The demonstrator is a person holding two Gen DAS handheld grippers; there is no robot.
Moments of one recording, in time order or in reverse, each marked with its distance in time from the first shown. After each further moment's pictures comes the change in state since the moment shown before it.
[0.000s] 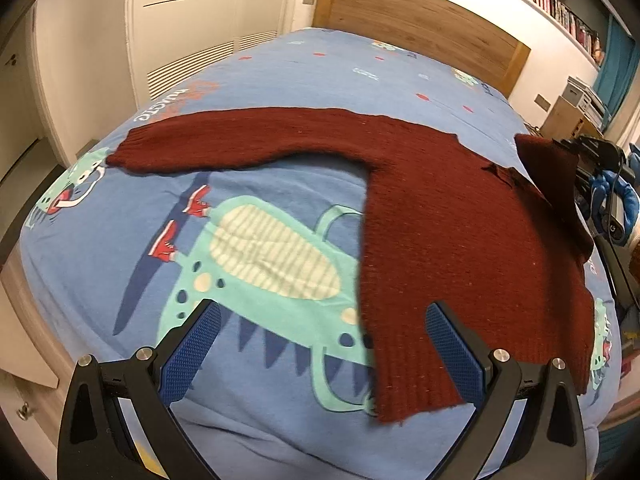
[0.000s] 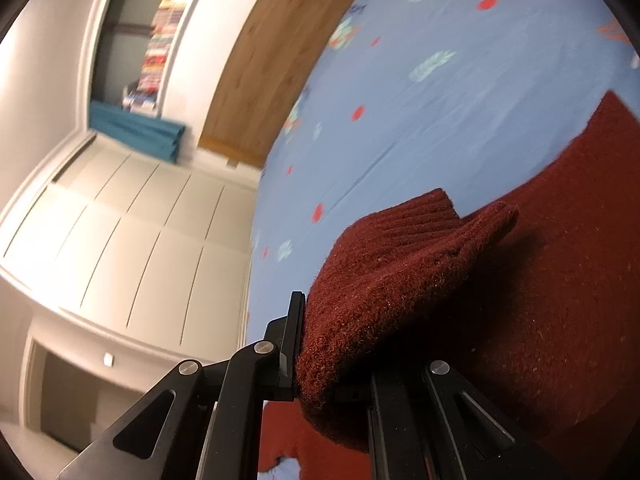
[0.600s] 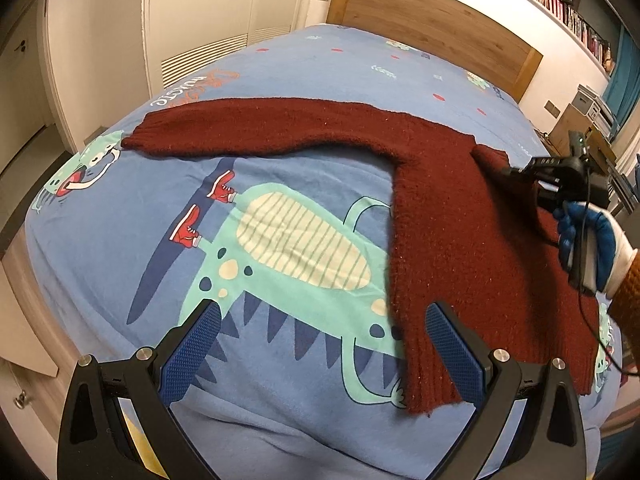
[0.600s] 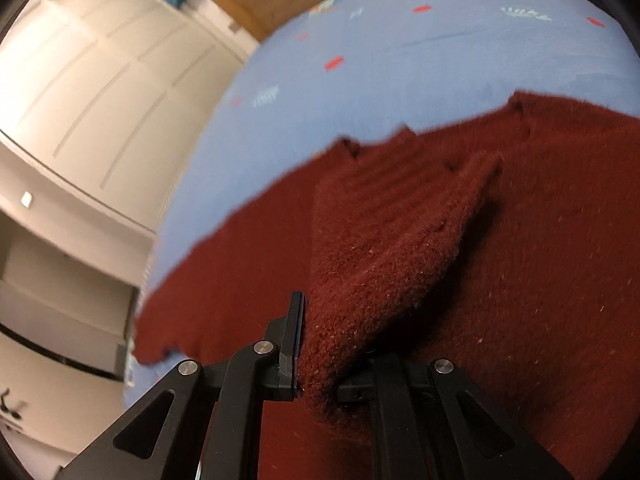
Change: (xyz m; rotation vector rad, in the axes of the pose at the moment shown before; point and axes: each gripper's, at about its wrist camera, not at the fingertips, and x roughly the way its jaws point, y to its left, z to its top) left arm 0.000 0.021 -0.006 -0.033 0.014 0.011; right arm 0.096 0.014 -0.129 -0.401 0.333 -0.278
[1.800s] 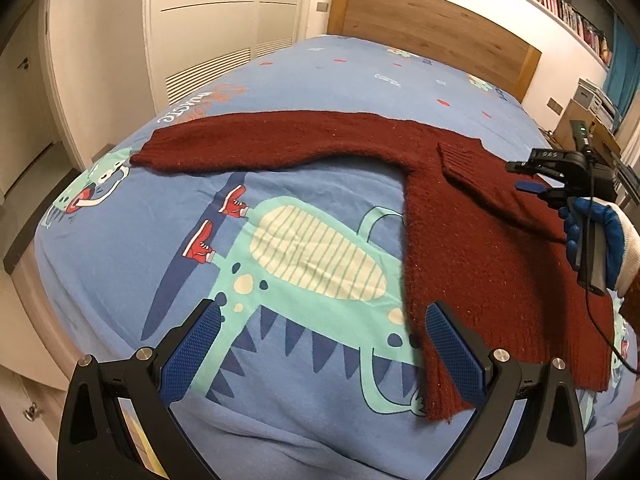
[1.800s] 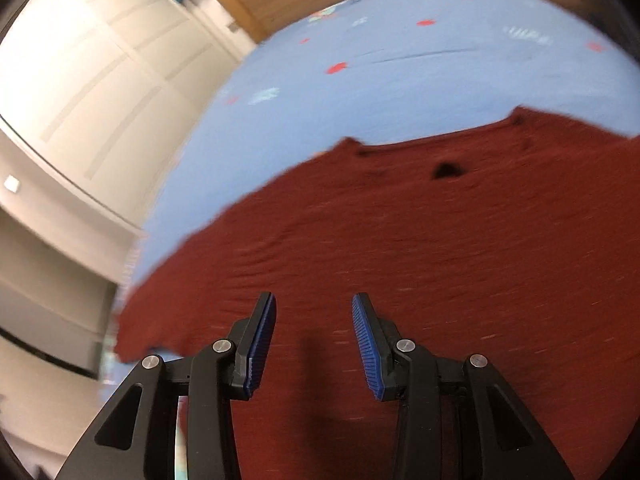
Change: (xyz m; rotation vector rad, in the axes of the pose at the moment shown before) left arm 0.001 0.002 0.001 0.047 -0.045 0.039; right arm -0.001 0.029 0.004 -0.066 -0.040 -0.122
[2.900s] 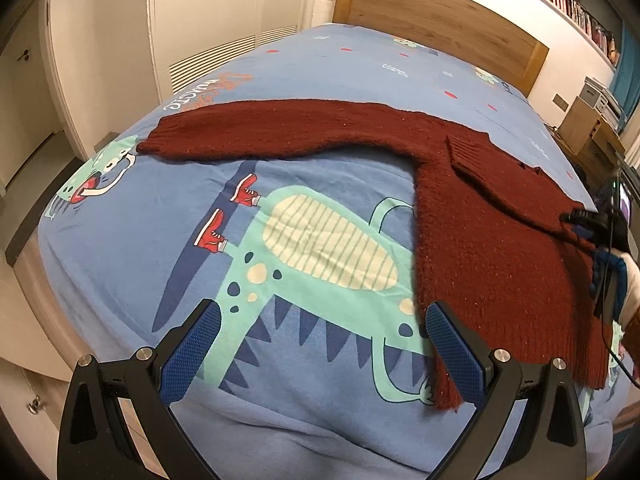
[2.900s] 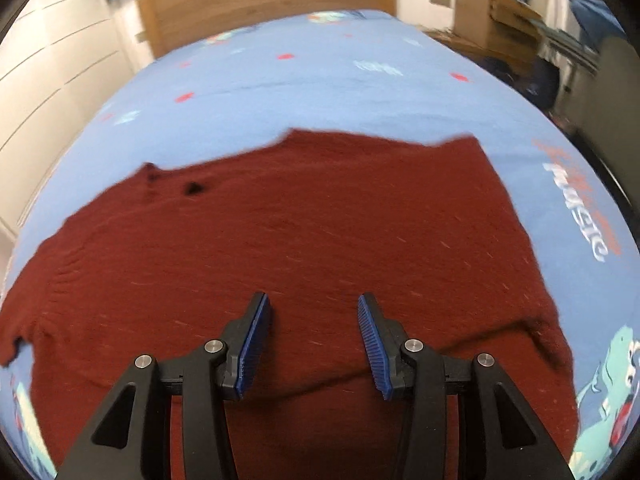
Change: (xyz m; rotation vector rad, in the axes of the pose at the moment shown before) left arm -0.002 0.009 0.002 -0.023 0.049 0.008; right arm -0.062 -0.108 -0.017 0.014 -0.098 -0.455
